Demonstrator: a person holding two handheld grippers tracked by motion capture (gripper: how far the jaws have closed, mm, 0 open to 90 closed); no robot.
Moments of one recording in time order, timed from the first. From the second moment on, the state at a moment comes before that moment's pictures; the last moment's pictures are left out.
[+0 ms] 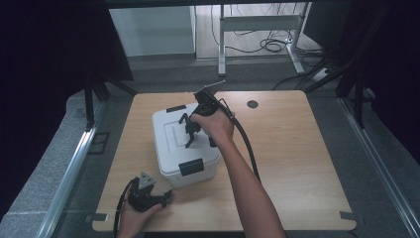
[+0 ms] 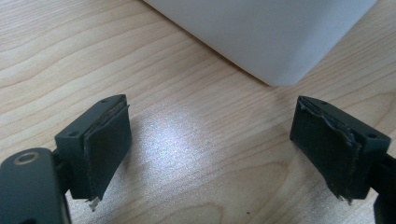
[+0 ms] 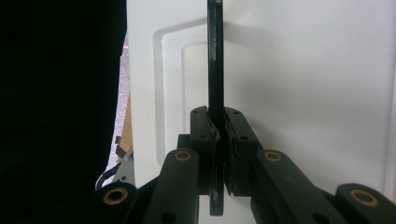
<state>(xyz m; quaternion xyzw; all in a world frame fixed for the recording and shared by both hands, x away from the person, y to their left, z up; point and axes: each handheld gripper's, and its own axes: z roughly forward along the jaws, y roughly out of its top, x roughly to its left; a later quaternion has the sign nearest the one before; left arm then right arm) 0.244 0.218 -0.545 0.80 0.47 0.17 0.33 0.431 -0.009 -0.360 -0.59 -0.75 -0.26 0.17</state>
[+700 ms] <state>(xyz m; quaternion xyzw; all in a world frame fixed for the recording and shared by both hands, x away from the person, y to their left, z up) 0.244 0.217 -0.545 0.80 0.47 0.17 0.33 0.416 -0.041 -0.348 -0.54 -0.76 -0.33 0.16</state>
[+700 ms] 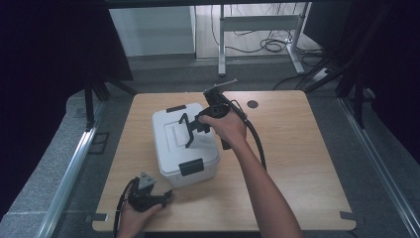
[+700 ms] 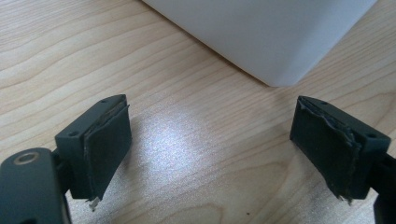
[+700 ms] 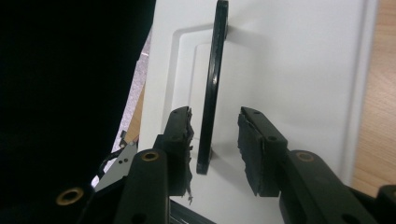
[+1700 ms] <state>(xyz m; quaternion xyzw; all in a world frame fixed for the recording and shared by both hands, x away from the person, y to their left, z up) 0.244 0.217 -0.545 0.80 0.47 0.17 0.33 0.386 -0.095 -0.373 -0.53 -0.75 -0.37 0.17</state>
